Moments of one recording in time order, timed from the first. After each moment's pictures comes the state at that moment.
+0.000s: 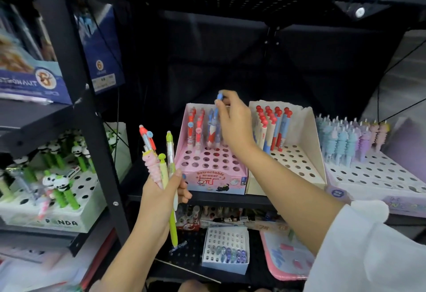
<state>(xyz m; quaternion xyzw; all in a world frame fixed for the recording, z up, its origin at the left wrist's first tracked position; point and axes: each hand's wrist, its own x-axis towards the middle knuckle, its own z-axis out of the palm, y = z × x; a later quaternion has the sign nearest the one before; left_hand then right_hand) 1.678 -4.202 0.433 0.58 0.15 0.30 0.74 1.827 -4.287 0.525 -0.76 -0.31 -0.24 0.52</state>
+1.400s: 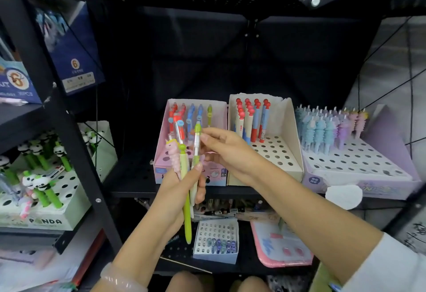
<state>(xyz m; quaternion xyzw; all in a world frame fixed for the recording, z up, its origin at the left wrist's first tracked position) 1.689 -4.253 0.449 0.56 0.03 0.15 0.81 1.782 -4.355 0.505 -0.63 -0.31 0.23 0.67</state>
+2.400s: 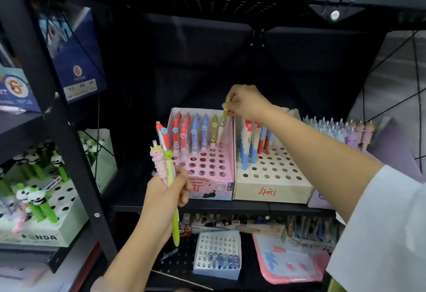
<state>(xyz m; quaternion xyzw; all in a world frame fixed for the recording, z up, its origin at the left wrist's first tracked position) 1.699 -4.226 0.449 0.61 0.13 0.26 0.74 1.883 -4.336 0.584 -0.90 -0.30 -0.07 0.30</state>
